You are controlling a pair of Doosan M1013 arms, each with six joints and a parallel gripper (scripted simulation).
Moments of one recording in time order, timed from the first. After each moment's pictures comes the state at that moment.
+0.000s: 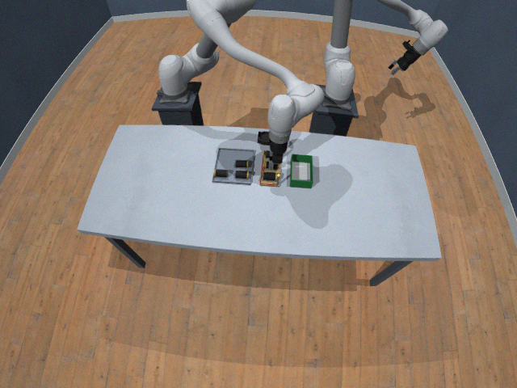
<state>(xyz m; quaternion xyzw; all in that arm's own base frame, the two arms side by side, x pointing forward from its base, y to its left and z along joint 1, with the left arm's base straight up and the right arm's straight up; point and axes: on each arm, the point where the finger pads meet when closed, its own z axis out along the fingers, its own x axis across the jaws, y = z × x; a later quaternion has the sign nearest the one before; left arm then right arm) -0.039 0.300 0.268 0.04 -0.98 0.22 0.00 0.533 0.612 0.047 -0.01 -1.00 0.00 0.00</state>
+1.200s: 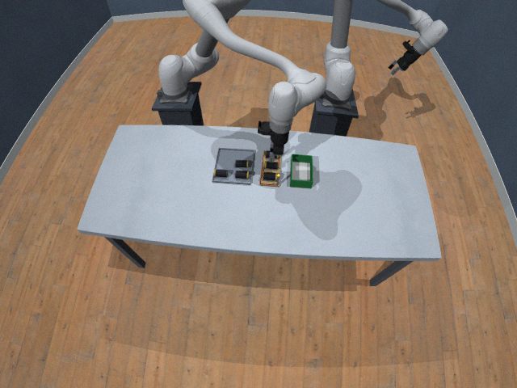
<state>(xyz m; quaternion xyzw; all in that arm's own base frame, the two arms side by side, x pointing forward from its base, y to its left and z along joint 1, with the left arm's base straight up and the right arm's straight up) -0.039 0.300 0.268 0.04 -0.98 0.22 0.00 0.533 0.612 0.109 -0.01 -1.00 0.00 0.00</state>
